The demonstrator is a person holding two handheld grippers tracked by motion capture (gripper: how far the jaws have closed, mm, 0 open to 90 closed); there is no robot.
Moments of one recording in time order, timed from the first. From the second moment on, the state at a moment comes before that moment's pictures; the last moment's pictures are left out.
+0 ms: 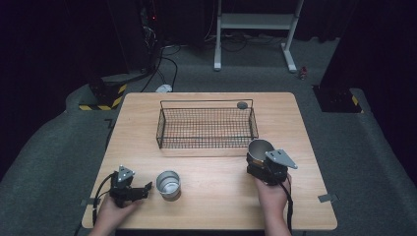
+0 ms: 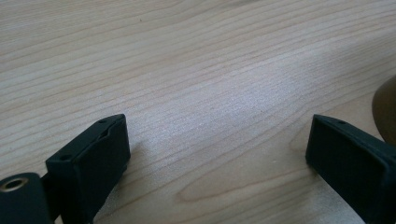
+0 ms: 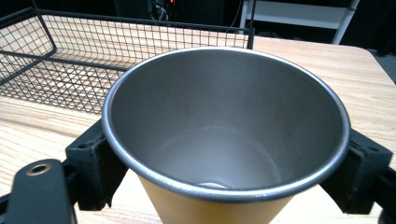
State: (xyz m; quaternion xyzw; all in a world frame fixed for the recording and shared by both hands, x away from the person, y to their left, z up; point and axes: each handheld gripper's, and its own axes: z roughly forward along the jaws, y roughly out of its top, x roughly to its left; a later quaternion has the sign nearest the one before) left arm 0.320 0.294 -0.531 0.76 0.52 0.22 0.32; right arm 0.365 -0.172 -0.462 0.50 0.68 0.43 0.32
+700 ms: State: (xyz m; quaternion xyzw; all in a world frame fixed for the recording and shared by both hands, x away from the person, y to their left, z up) left arm 0.322 0.293 -0.531 0.77 0.51 0.22 0.32; right arm 0.374 -0.141 -0.442 0.48 0.69 0.44 0.31
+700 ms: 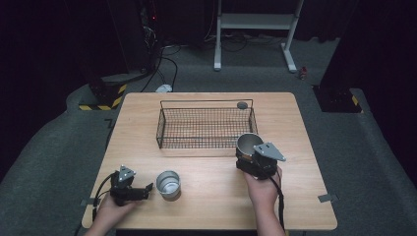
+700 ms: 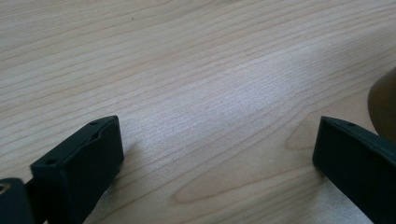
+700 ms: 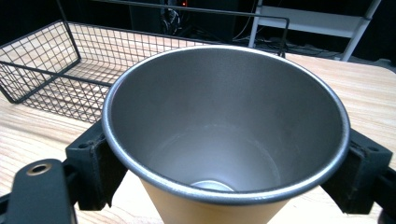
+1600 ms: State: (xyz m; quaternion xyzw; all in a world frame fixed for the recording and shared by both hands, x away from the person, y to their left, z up) left arm 0.322 0.293 -0.531 0.77 0.51 0.22 0.32; right arm 0.388 -0.127 -0.421 0.46 0.69 0.46 0.31
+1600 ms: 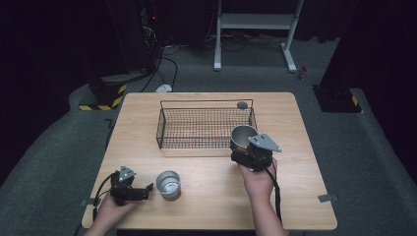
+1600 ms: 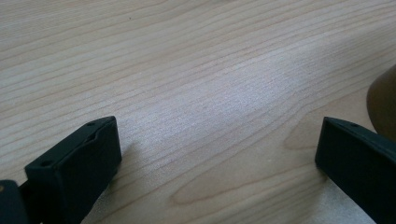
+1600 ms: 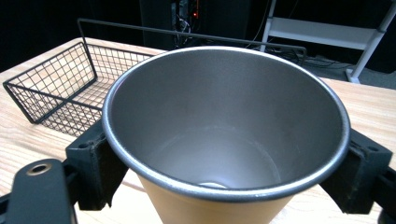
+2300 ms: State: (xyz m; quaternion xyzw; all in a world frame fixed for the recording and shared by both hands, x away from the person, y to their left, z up) left arm 0.322 0.293 -0.531 0.77 0.51 0.21 0.32; right arm 0.411 -0.118 -0.399 0.46 0.68 0.47 0.31
